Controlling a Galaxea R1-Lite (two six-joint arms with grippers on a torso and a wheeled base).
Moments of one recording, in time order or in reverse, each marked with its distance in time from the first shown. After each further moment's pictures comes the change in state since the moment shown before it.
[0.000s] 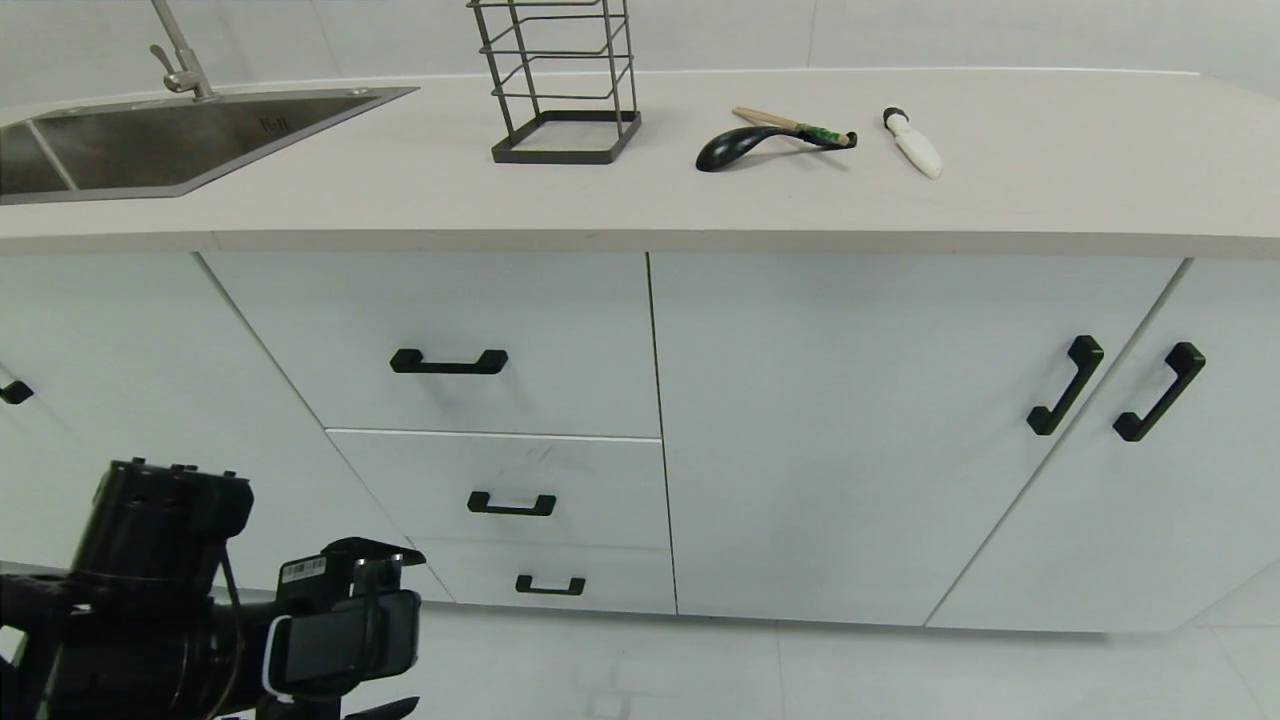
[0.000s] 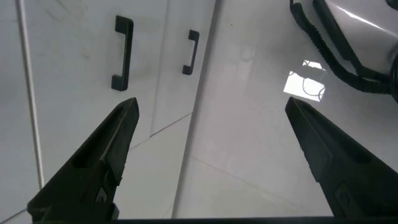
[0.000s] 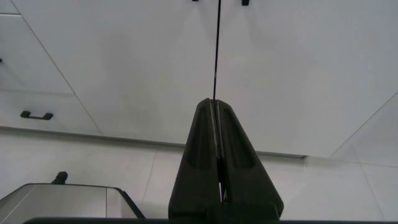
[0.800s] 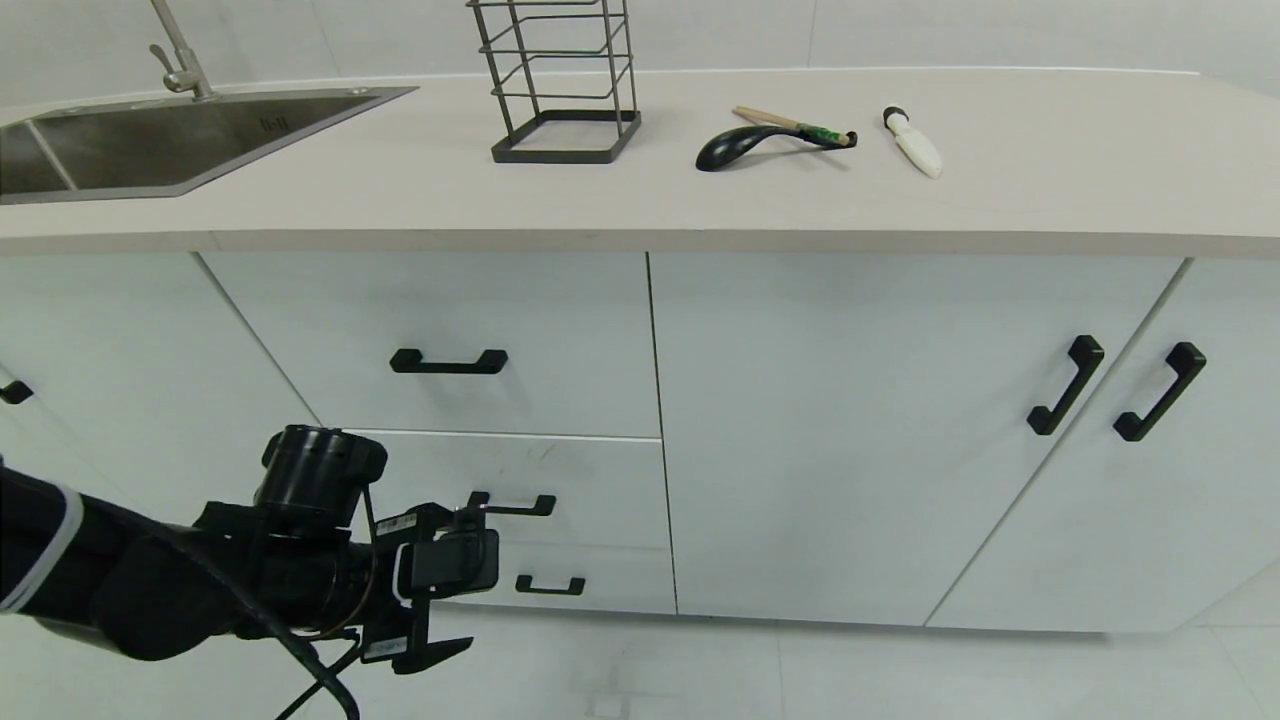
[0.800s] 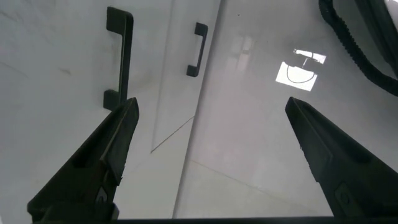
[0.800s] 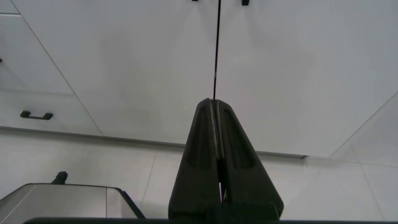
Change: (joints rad) left arm 0.014 0.354 -0.160 -0.123 0.035 0.001; right arm 0.000 0.000 0.000 0.000 0.000 0.000
